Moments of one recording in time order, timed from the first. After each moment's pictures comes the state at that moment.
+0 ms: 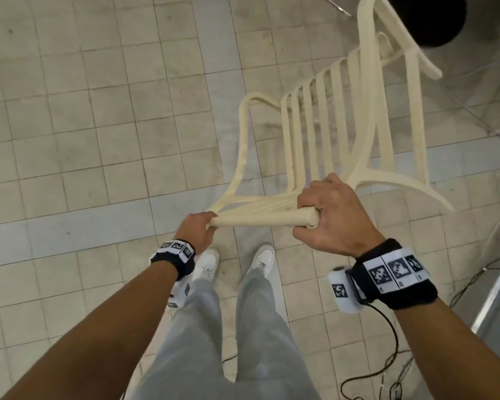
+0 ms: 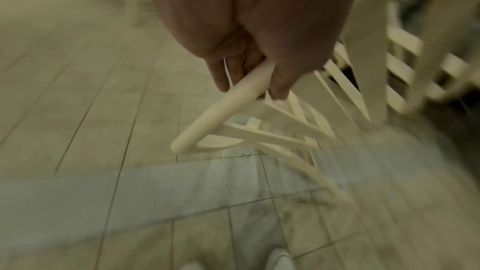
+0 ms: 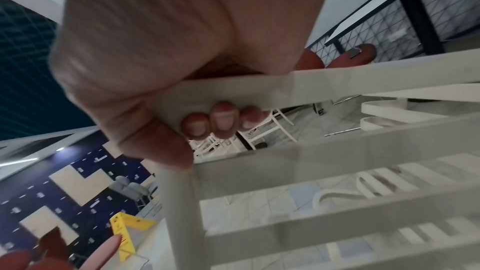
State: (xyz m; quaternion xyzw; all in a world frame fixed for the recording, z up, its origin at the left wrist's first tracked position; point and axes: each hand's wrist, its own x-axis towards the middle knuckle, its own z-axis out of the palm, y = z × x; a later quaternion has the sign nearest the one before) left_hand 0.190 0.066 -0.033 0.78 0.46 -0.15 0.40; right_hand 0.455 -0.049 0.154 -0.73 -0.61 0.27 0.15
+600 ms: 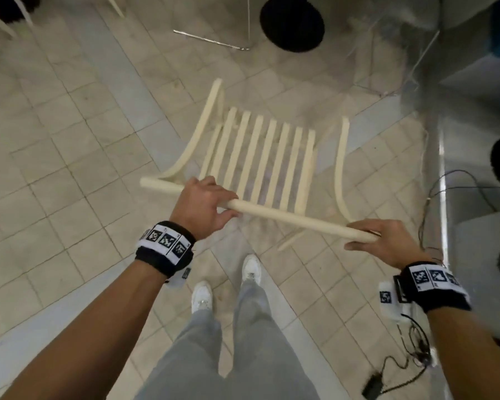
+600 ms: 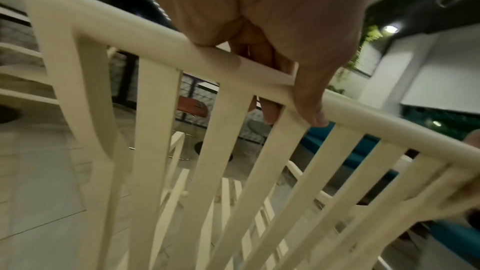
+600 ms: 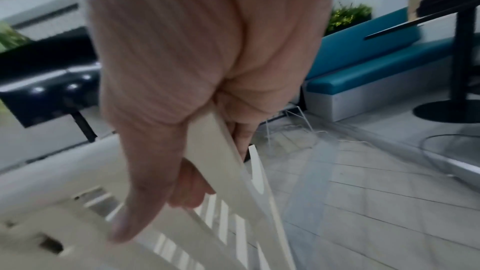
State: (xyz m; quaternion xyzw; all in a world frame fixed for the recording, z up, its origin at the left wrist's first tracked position) left_hand 0.312 0.060 0.144 0.97 0.08 0.05 0.24; right_hand 0.501 -0.315 0.182 -0.91 -0.21 0.31 0.19
